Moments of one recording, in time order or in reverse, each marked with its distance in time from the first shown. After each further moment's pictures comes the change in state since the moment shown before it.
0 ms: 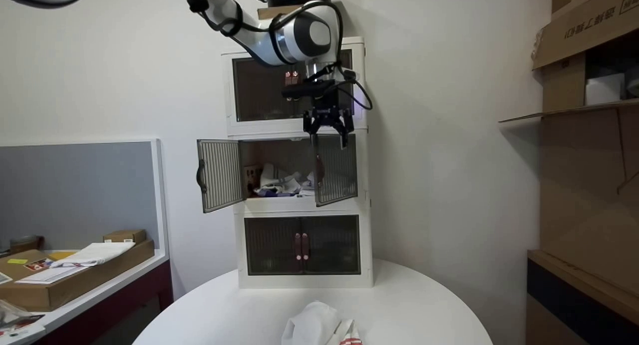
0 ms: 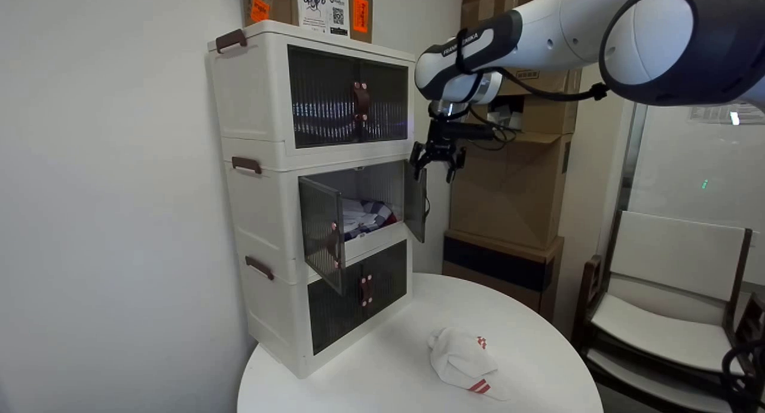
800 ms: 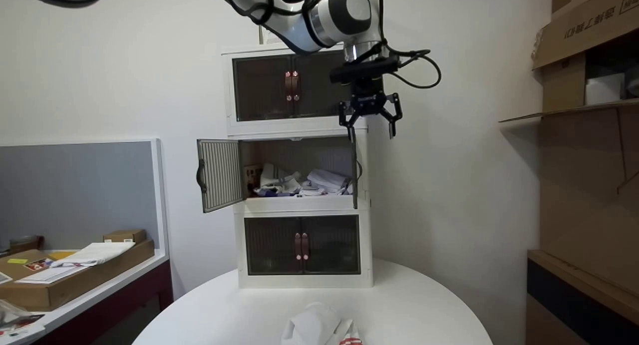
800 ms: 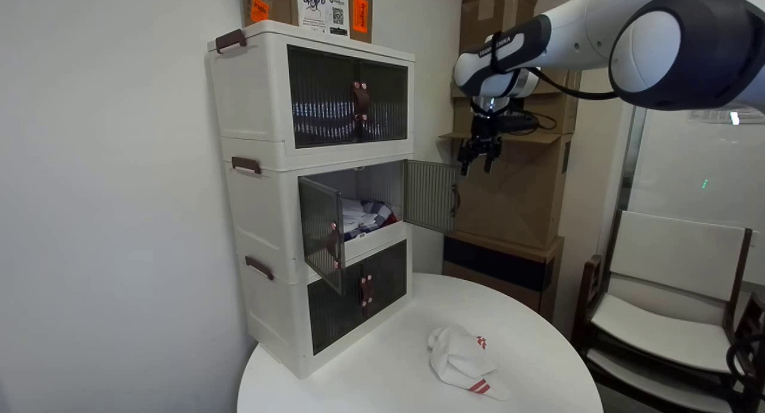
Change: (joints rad) arm -0.153 0.018 -0.019 0.062 -0.039 -0.048 -0.445
